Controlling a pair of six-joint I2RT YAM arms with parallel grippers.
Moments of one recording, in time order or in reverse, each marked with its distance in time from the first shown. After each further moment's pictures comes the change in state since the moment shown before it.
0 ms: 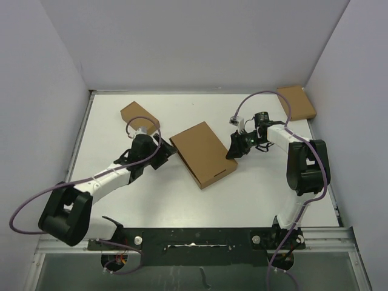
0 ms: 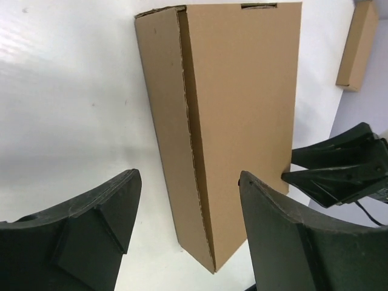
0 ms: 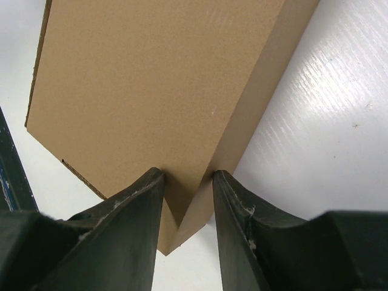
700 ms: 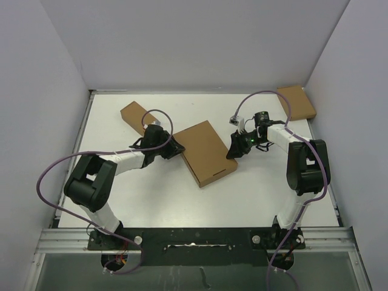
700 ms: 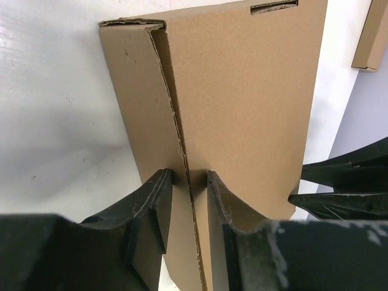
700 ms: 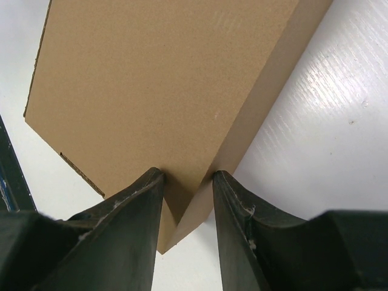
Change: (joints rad) left arm 0.020 0.400 0.219 0.107 0.161 0.047; right arm 0.000 0.000 0.005 -0.005 0.013 -0.003
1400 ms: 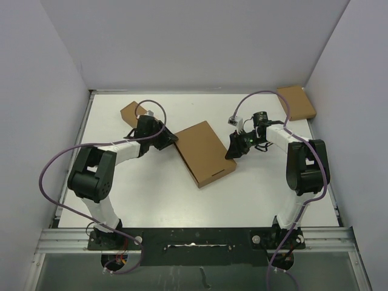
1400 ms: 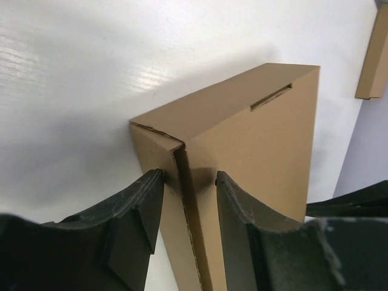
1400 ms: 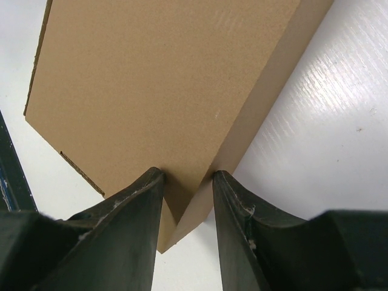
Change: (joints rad) left arm 0.125 0.077 0.119 -0.023 0.039 0.114; right arm 0.013 0.000 0.000 0.001 -0.002 0.000
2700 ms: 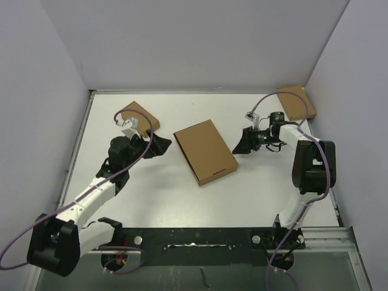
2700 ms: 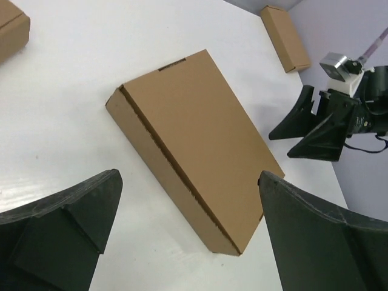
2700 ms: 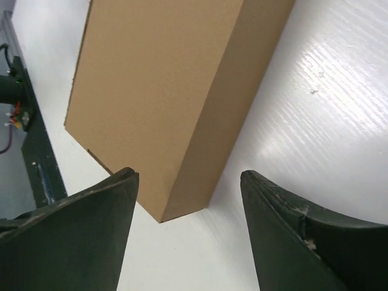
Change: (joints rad) left arm 0.002 -0.626 -0.357 0.126 0.015 0.297; right arm -0.163 -0.002 -0.014 0.009 -0.153 0.082
